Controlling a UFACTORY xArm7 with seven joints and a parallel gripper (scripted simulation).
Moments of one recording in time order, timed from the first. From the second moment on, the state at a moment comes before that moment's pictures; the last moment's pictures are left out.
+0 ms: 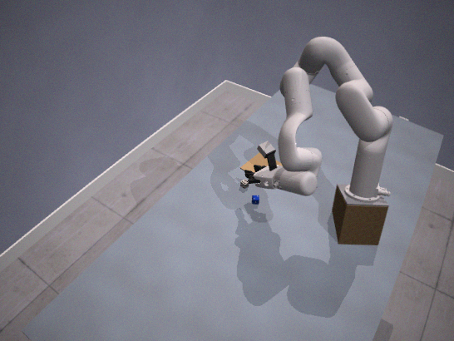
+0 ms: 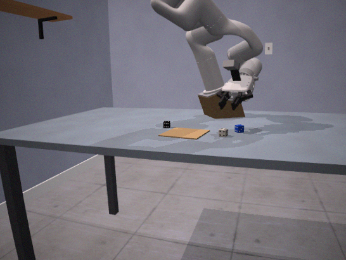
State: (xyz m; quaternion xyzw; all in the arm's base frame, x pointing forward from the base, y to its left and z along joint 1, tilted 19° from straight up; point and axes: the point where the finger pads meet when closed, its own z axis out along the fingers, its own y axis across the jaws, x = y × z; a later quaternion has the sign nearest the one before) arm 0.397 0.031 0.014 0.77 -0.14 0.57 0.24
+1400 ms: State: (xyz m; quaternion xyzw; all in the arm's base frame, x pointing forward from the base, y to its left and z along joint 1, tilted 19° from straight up) arm 0.438 0.018 0.055 0.95 -0.24 0.12 0.14
